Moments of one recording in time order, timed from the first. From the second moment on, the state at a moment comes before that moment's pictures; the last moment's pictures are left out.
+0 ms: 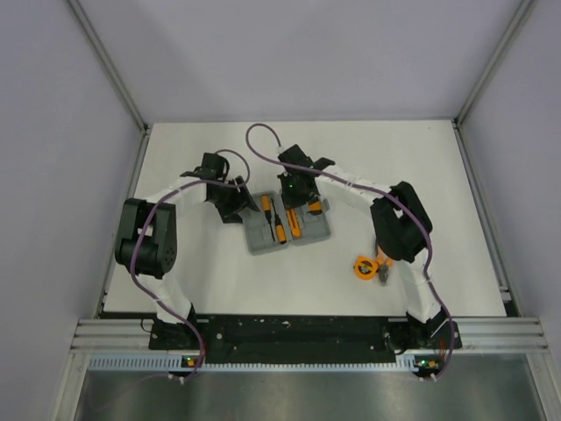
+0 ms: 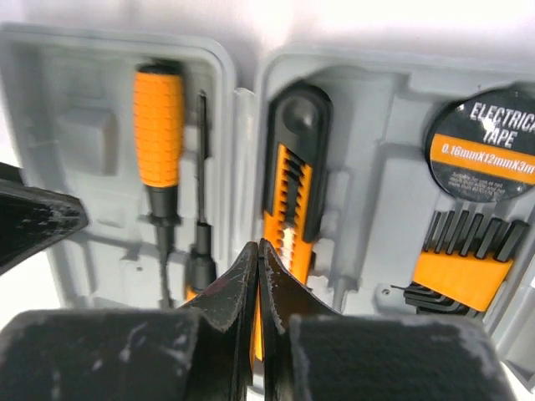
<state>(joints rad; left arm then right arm) -0.19 1.80 1.15 -0.48 0.37 -0.67 0.71 2.14 1.70 -0.59 -0.03 0.44</state>
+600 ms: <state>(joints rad) -0.17 1.80 1.20 -0.51 0.35 -0.65 0.65 1.85 1.63 -0.65 0.07 0.54</state>
